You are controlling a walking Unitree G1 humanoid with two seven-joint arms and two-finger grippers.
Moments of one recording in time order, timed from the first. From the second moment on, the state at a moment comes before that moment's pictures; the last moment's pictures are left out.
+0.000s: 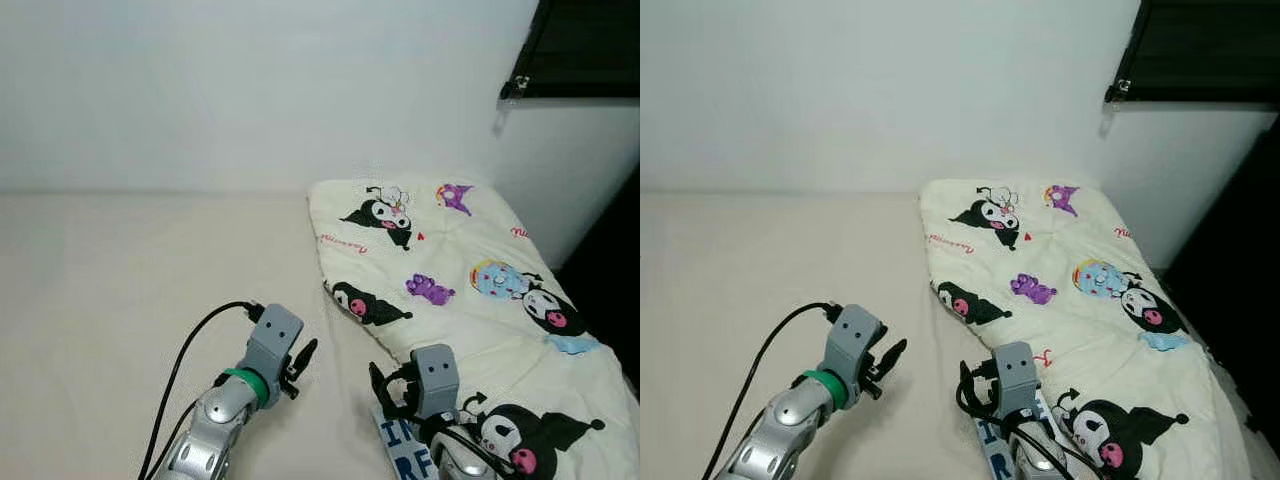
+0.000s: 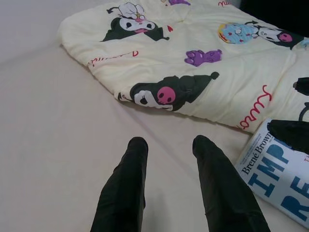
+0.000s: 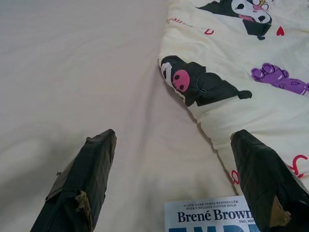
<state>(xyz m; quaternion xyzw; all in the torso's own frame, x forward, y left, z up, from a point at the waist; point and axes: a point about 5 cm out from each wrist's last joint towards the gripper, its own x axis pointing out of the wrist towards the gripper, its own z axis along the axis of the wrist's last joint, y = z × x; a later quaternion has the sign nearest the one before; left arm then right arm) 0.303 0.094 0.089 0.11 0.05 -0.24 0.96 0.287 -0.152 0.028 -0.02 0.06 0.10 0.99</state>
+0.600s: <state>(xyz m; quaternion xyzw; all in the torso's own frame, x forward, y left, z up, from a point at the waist) 0.302 0.092 0.089 0.10 0.04 -0.25 0.96 0.287 -0.152 0.028 -0.02 0.06 0.10 0.99</state>
